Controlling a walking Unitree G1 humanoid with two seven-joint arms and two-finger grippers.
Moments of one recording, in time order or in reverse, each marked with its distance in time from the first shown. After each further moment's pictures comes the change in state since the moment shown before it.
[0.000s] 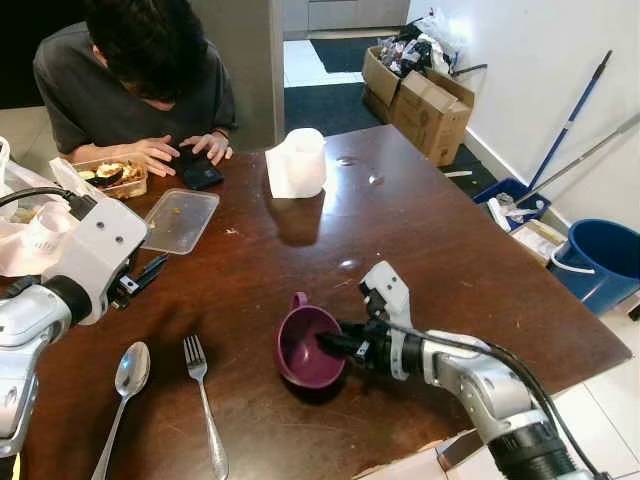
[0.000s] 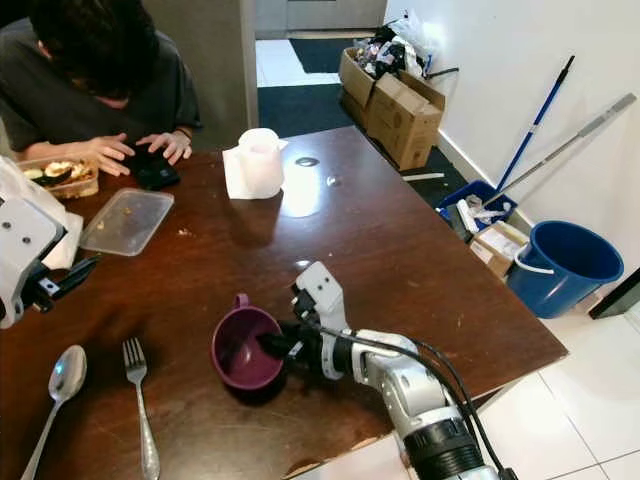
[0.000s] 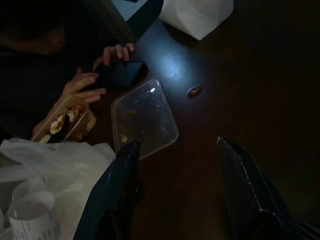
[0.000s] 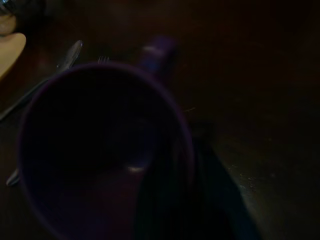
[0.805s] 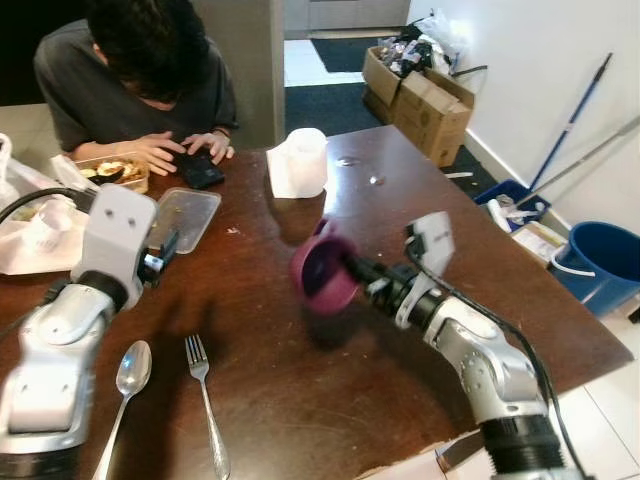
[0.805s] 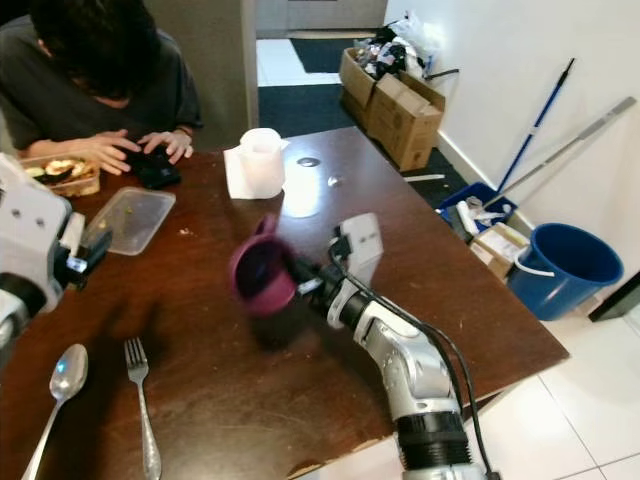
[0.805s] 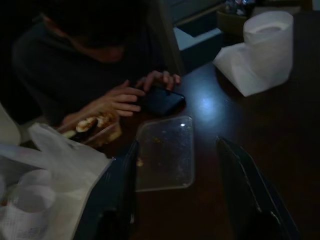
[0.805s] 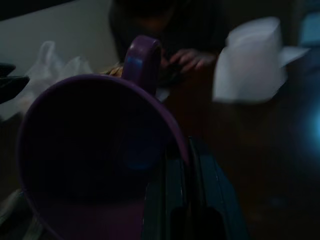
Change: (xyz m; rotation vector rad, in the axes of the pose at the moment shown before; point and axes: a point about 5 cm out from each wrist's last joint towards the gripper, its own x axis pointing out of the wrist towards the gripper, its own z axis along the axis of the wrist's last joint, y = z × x) left arm 0.022 -0.017 0.013 -0.259 -0.124 0.329; right arm -0.012 -0.002 0.065 -0.041 -0.497 -0.365
